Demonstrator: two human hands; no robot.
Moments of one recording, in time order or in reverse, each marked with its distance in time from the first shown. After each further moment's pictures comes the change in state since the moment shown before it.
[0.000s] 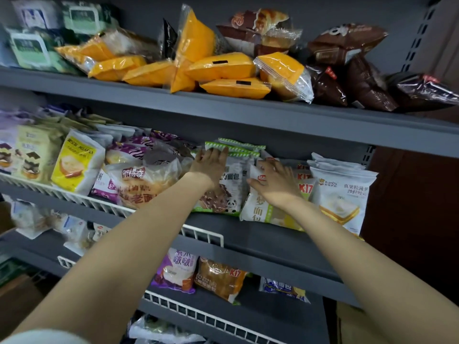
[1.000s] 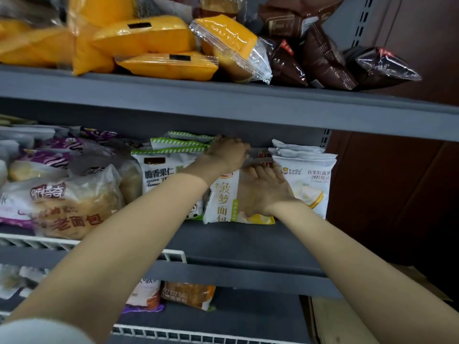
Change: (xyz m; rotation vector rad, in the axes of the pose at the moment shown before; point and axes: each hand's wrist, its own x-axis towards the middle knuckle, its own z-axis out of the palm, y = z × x) left_hand 0.086 0.106 -0.017 -0.189 0.252 0.346; right_hand -0.011 0.050 0.000 -0.384 -0.121 0.055
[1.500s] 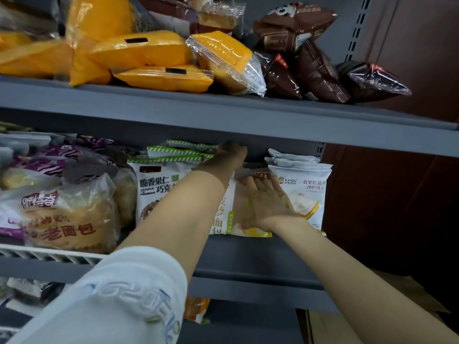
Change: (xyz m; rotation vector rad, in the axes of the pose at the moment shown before) left_hand 0.048 0.005 0.016 0.136 -0.283 -0.115; right_hand -0.005 0.009 0.010 -0.010 0.073 -0.048
